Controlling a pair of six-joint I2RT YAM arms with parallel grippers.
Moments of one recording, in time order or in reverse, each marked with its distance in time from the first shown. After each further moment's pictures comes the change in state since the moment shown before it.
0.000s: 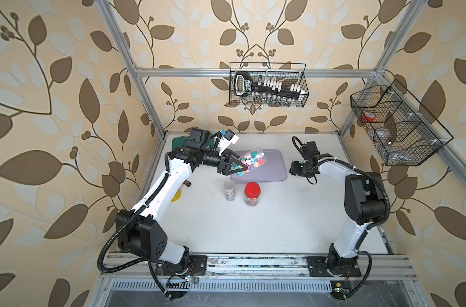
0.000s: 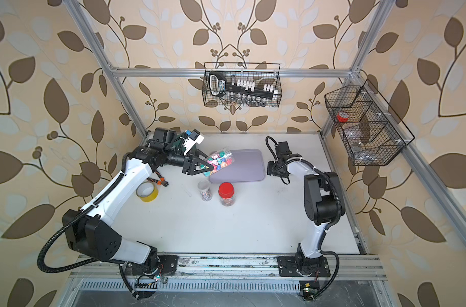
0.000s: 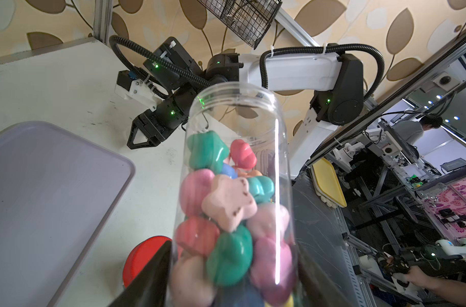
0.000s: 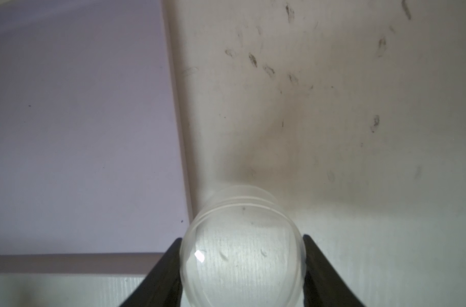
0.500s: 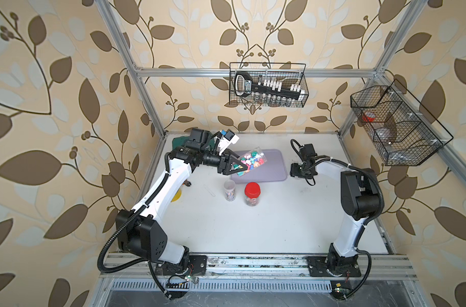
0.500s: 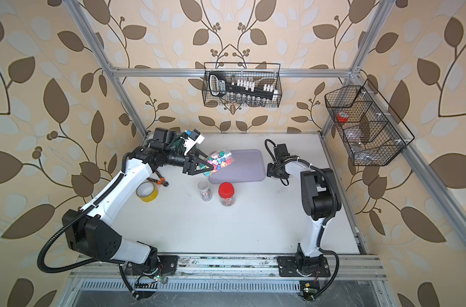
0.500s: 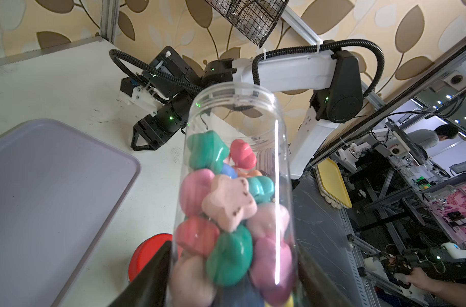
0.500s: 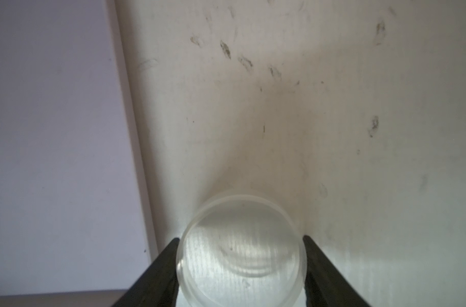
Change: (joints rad) left arm 0.000 0.000 0.000 -0.001 -0.024 0.001; right arm -0.001 0.059 -0.002 0.036 0.063 -0.003
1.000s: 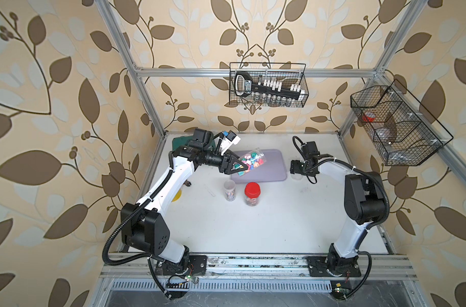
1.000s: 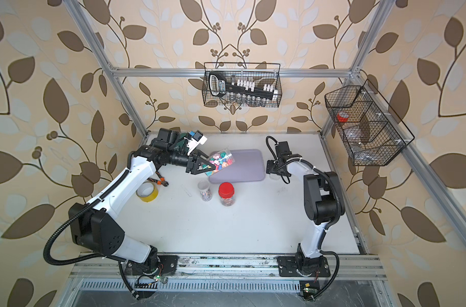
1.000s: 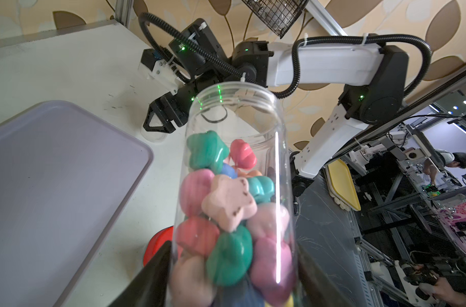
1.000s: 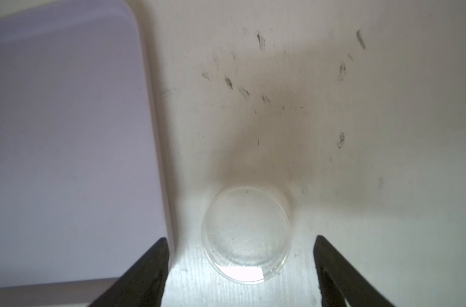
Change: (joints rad) left arm 0.000 0.049 0.000 -0.001 -0.063 0.004; right arm 0.000 -0.087 0.000 -0.002 0.006 0.004
